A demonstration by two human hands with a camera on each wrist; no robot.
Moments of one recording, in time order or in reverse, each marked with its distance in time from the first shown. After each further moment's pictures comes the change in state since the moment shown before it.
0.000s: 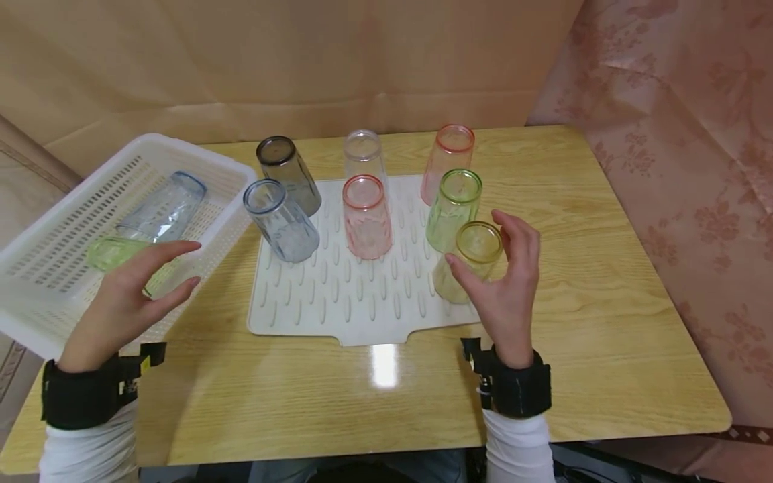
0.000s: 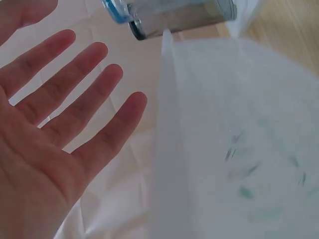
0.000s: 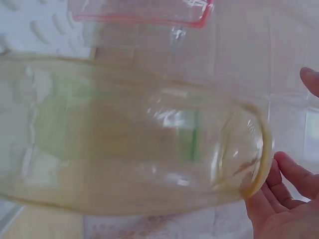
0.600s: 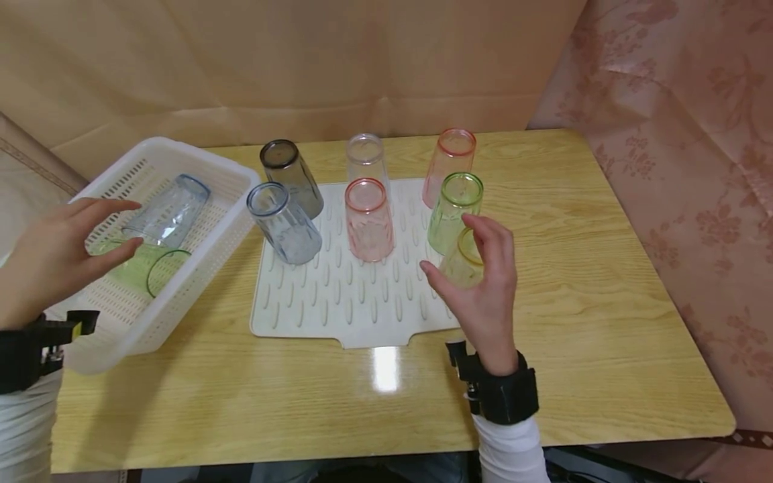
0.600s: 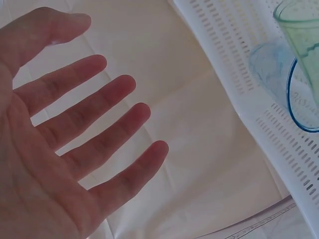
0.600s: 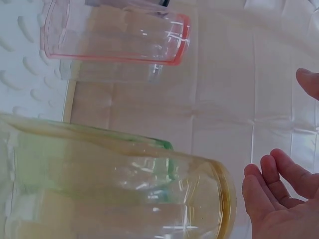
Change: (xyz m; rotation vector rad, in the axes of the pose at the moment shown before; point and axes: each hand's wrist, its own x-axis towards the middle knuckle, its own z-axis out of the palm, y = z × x) left_hand 0.029 -0.031 -0.065 0.199 -0.090 -0.096; right_hand -0.006 -0.026 0.017 0.058 -0.061 -0.051
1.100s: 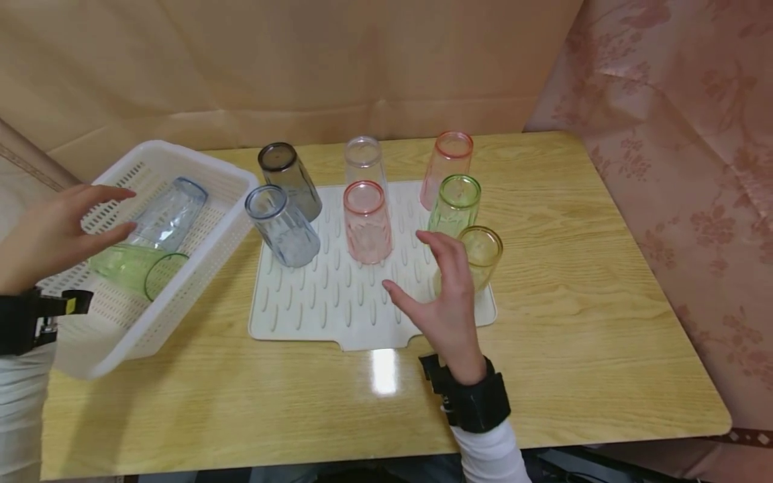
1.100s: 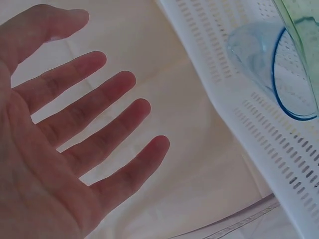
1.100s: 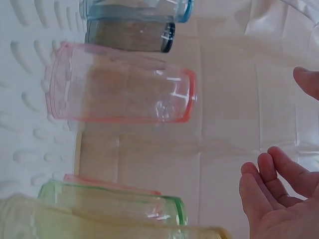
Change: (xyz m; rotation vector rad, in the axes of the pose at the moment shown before) left_hand 0.019 -0.037 -0.001 0.005 -0.068 -0.038; right_hand -0.018 -0.001 0.026 -0.003 -0.145 -0.058
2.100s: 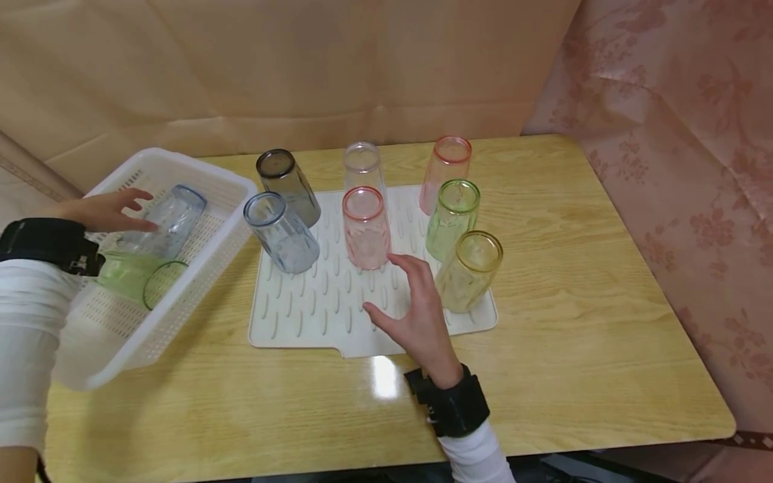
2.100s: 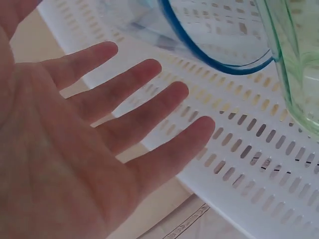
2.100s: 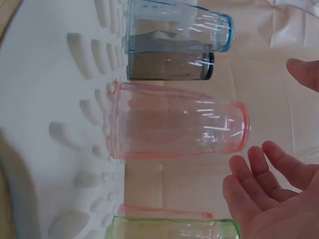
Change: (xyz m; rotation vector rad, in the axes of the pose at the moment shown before) left_hand 0.063 -0.084 0.027 -0.055 -0.679 -0.243; right_hand -0.021 0.022 0.032 0.000 -0.163 0.090
